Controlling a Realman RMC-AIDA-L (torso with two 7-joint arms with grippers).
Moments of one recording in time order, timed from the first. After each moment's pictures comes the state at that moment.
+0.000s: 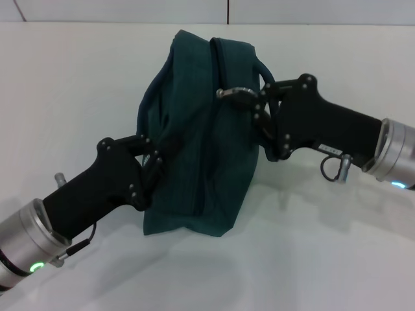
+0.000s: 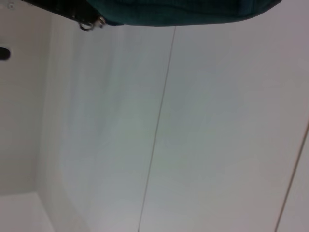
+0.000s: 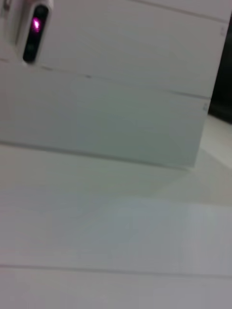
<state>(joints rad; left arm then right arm) -0.34 -2.09 1.13 0.12 1.10 1.77 -0.69 0.51 2.03 -1.80 -0.48 -0.58 -1.40 0.61</state>
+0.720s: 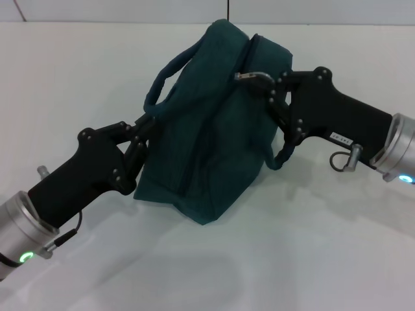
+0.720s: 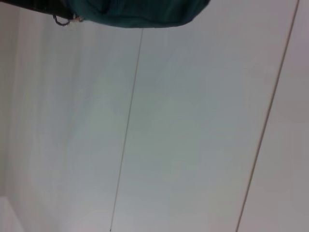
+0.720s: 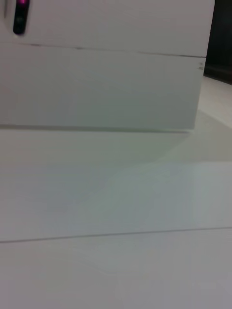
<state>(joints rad) -0.33 -2.08 1.13 0.13 1.03 1.73 -0.69 0.52 2.02 -1.81 -0.42 -0.50 -1.39 0.67</state>
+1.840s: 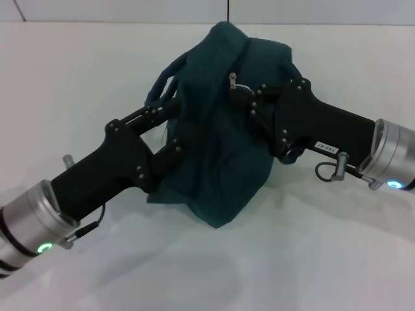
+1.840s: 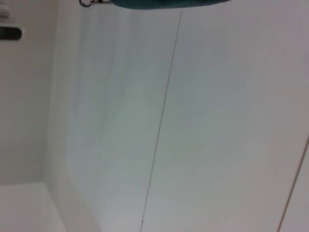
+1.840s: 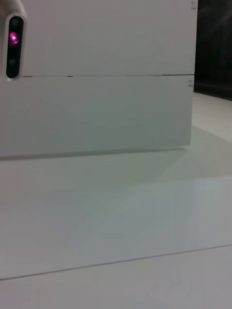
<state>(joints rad) -0.39 -2.09 1.14 0.13 1.07 1.77 -0.72 0.54 2.03 -1.89 -0.43 -0.48 -1.41 0.75</state>
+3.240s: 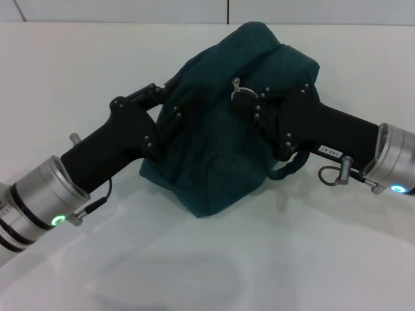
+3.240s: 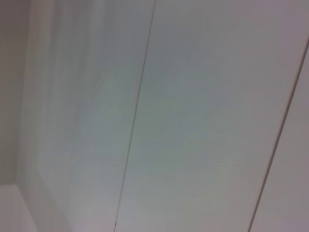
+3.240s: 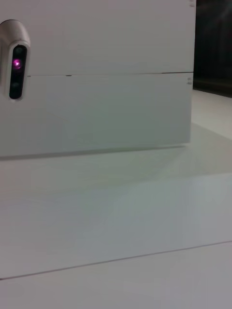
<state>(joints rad) -0.46 -2.10 1.14 0.09 0.99 1.69 -0.72 0.53 2.03 -1.89 -0.42 -0.48 -1.42 0.75</state>
